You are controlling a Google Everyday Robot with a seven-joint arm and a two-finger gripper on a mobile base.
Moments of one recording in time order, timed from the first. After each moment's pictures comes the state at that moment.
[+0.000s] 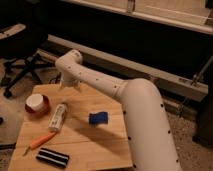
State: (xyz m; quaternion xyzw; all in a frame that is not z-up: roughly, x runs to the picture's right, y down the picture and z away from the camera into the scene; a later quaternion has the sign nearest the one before) arm -0.231 0.001 0.872 -0.11 -0.26 -0.67 0.68
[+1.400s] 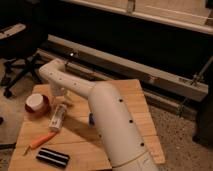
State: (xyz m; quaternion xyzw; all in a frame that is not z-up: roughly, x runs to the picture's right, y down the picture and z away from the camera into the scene) arm -0.273 0.071 0.915 -0.24 -0.27 -0.65 0.66
